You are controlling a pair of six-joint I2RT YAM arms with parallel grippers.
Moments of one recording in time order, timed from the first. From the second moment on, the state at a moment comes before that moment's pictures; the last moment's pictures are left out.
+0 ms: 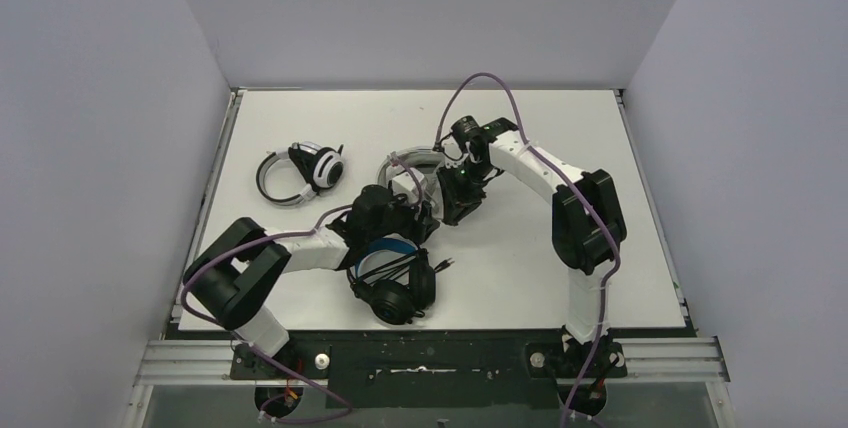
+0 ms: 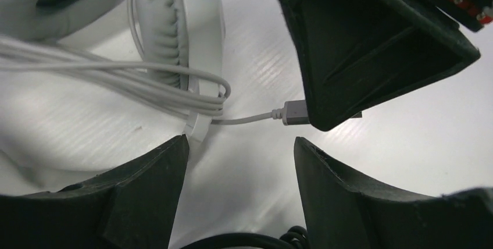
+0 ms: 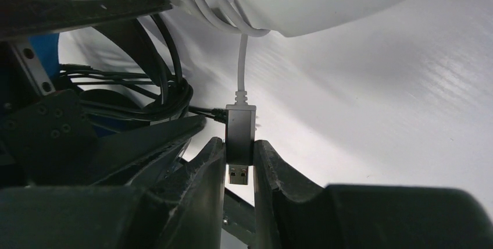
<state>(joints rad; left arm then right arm) -0.71 1.59 0.64 0.54 0.16 -0.23 0.54 1.99 1.63 -1.06 -0.41 0.14</state>
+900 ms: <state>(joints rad) -0.75 1.83 0.59 1.03 0.24 0.02 0.53 1.99 1.67 -1.07 -0.48 0.15</state>
